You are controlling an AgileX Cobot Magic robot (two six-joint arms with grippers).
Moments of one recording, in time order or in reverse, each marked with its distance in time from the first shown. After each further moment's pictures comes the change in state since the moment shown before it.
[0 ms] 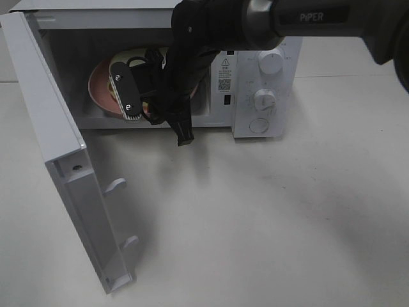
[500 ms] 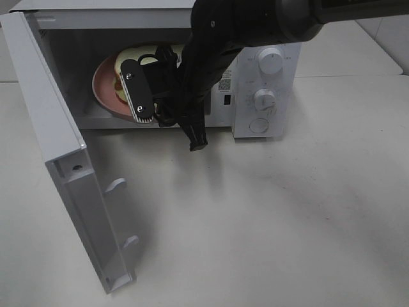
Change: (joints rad) left arm 0.000 0.000 0.000 0.000 0.000 0.000; right arm 0.000 -0.152 0.215 0.024 -0.074 -0.006
